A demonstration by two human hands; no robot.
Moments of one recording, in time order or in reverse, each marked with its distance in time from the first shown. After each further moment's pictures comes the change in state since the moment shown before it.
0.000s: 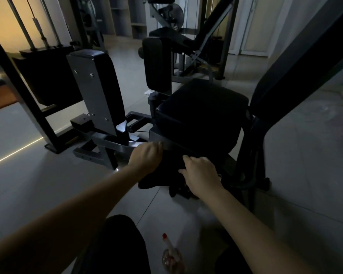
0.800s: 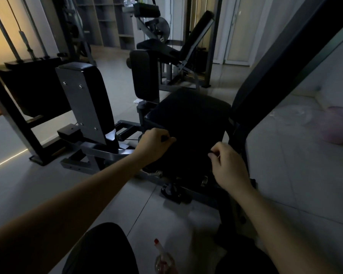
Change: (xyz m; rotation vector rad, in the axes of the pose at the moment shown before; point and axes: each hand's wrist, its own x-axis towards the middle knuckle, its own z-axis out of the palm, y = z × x) left_hand 0.017 0.064 -0.047 -0.305 0.009 0.156; right_hand -0.034 0.066 -0.057 0.318 0.362 0.229
